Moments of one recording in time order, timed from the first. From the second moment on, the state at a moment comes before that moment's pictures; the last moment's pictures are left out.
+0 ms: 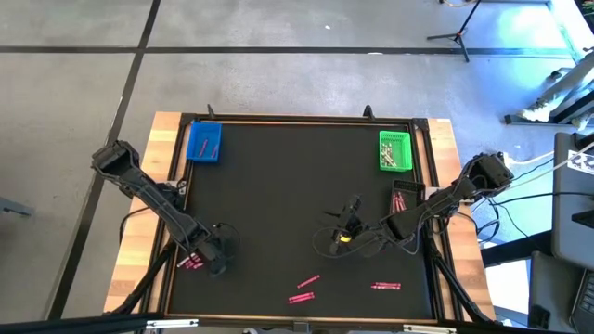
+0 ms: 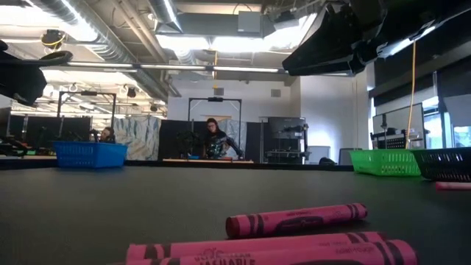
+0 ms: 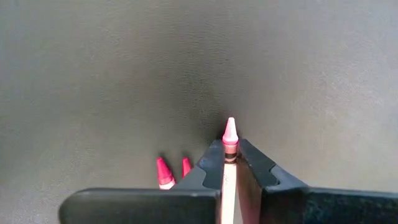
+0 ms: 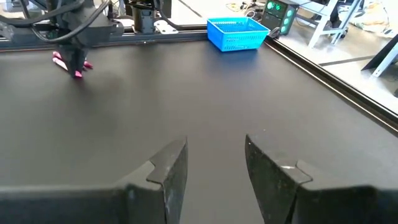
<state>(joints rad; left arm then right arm) -0.71 1.44 0.67 -0.61 0.05 -1.30 0.51 1.56 0.76 0.27 0.84 0.33</state>
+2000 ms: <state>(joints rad) -0.59 1.37 0.43 0.76 -0.58 -0.01 0.39 2.05 1.10 0.81 0.44 -0.01</state>
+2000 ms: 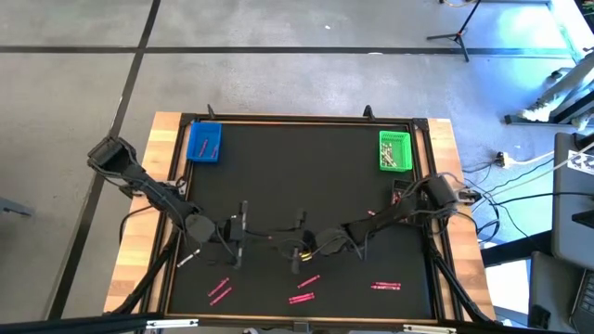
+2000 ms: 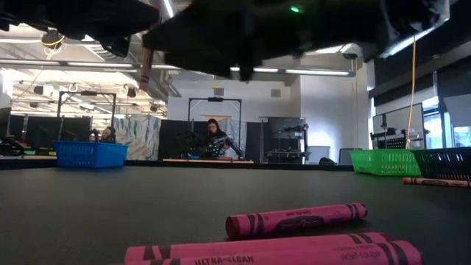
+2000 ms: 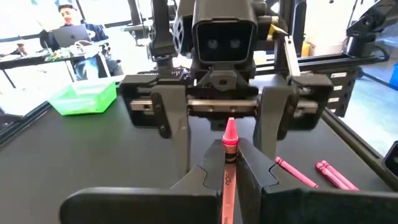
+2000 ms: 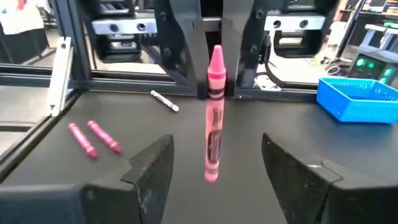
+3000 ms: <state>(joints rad) -0.62 1.31 0.43 0.58 -0.56 -0.09 0.42 2.02 1.20 0.53 0.55 -0.12</state>
